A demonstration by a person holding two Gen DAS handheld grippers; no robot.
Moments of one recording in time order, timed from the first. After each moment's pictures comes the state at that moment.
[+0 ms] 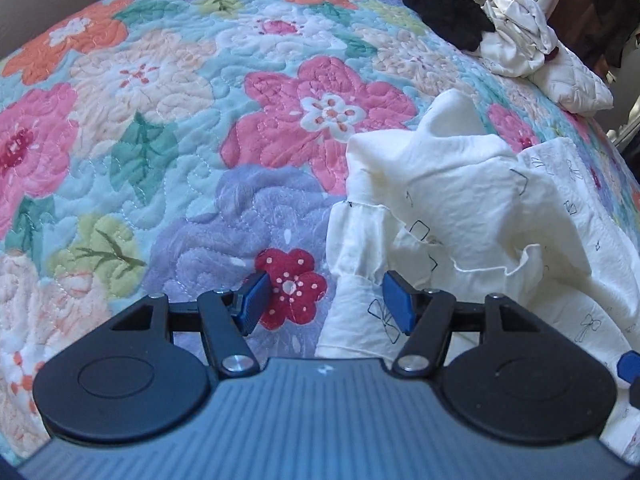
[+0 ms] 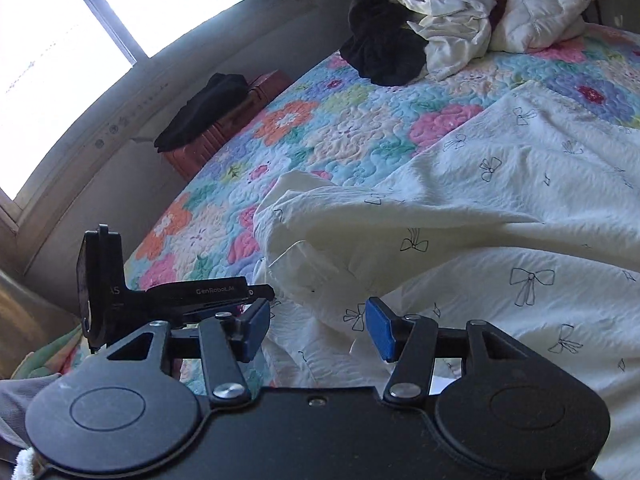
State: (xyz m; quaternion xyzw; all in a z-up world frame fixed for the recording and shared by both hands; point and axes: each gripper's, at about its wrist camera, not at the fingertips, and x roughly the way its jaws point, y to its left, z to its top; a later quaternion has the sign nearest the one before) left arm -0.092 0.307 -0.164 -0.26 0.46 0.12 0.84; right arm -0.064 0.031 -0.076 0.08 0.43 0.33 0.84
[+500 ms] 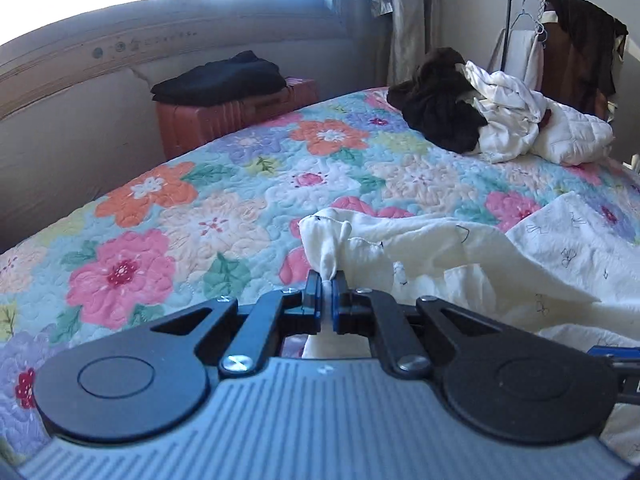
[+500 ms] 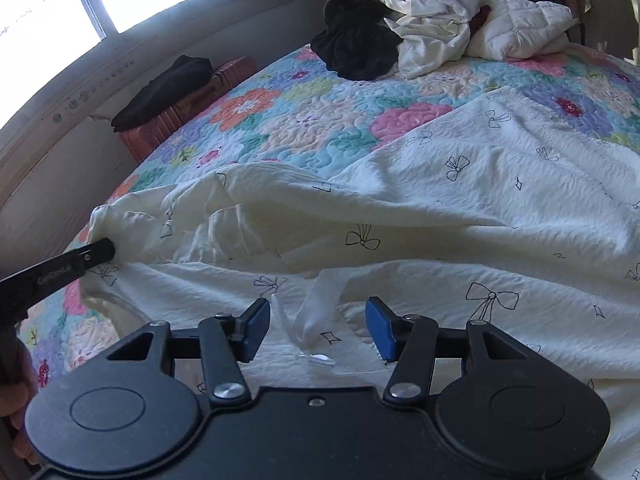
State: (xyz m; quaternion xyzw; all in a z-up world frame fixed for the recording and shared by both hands) left arm -0.157 0.248 -0.087 -0.09 0.33 0.24 0.91; right arm -0.058 0.028 -0.100 0.04 0.44 0.26 0.86
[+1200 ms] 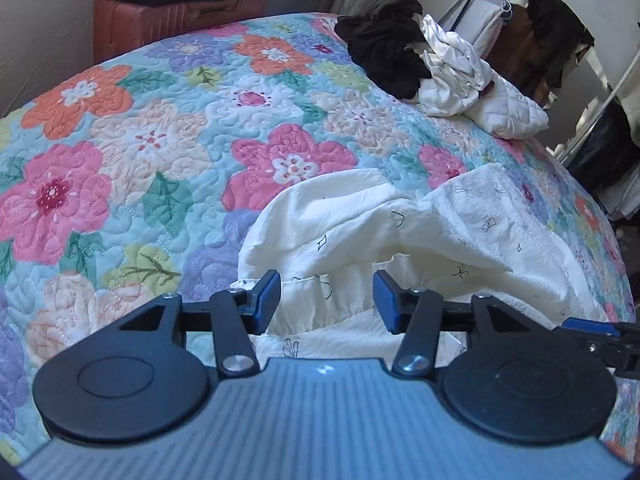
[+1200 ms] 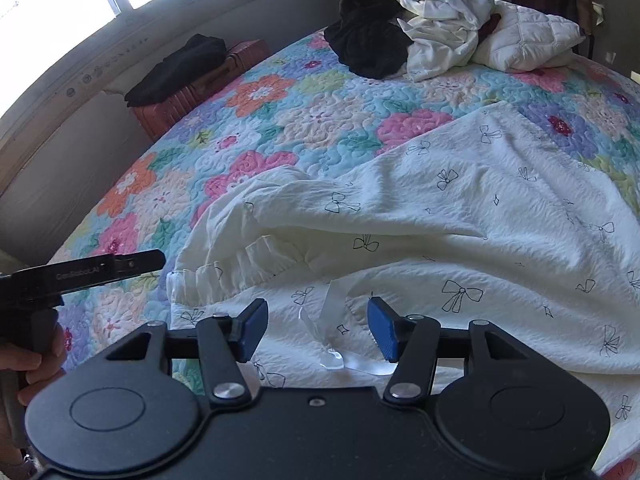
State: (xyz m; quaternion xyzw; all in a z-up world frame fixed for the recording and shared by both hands) left arm -0.149 0.298 -0.064 -0.21 0.40 0.08 0.89; right arm -0.072 0.020 -0.027 0.01 0.46 0.26 0.85
